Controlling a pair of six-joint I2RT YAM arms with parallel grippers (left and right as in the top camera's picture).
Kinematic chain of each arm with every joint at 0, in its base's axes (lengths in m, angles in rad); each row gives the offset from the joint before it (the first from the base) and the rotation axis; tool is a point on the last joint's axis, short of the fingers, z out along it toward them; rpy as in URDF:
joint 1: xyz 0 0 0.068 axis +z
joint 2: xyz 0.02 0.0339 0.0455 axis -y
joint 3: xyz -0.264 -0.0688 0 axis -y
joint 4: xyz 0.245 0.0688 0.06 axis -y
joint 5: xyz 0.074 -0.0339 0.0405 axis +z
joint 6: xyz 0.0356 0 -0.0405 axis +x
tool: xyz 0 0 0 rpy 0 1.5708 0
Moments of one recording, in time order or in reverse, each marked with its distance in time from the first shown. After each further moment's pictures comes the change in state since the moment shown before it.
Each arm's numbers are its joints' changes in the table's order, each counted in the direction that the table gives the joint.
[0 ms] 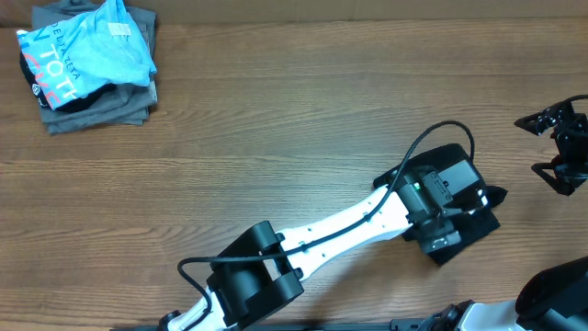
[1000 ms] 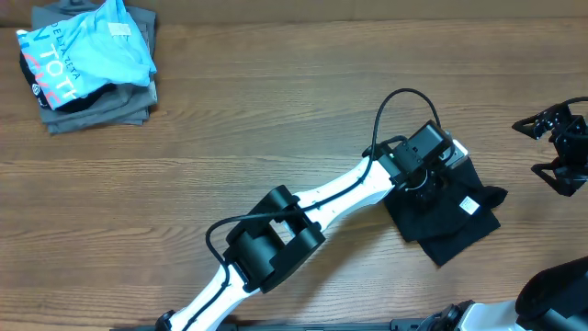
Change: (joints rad) left arm 0.147 -0.192 -0.002 0.337 -0.231 -0.181; right arm 0.000 0.000 0.000 -0.015 0.000 -0.063
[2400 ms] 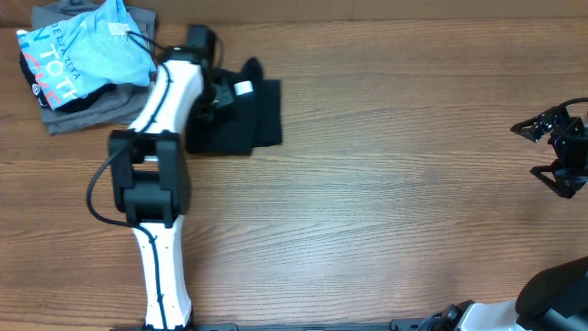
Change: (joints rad) left arm 0.909 -0.034 0.132 -0.589 0.259 -0.366; right arm 0.000 0.000 0.000 -0.023 -0.005 -0.019
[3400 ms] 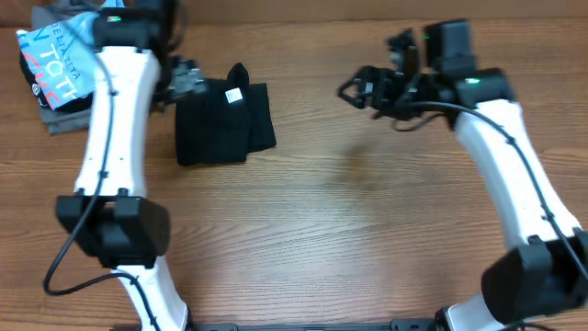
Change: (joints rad) left arm 0.046 0.340 0.201 -0.544 0.195 -0.034; right arm 0.861 -0.100 0.003 0.579 0.008 0.194
